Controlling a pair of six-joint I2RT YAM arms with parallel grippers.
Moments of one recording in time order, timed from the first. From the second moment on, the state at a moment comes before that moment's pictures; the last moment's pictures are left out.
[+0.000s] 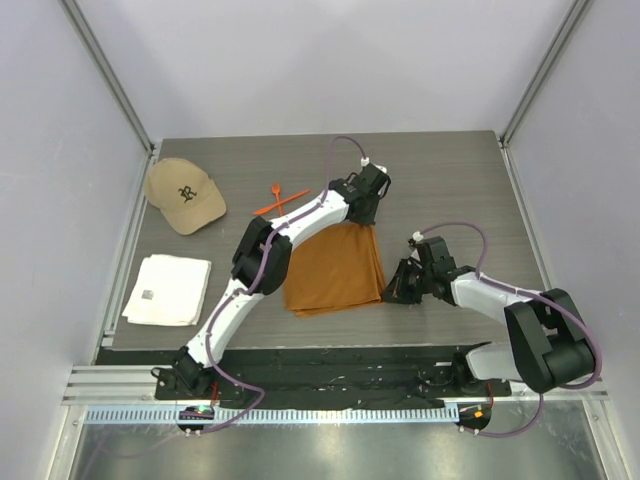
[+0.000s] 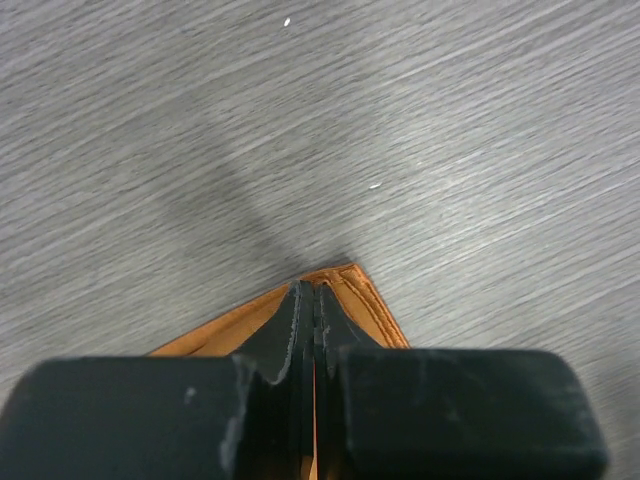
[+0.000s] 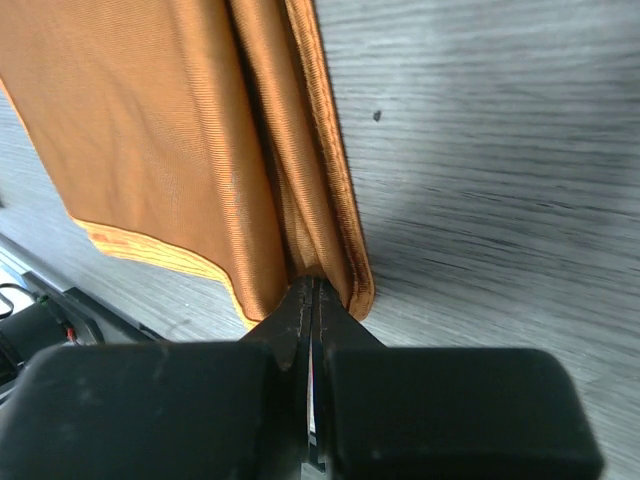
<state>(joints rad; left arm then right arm) -0.78 2.52 2.25 -0.68 -0.15 -0.36 0.33 1.31 0.46 -0.13 -0.40 0.66</state>
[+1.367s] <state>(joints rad) -1.08 1.89 1.41 -0.39 -0.14 -0.61 0.10 1.81 1.16 -0.23 -0.39 0.59</state>
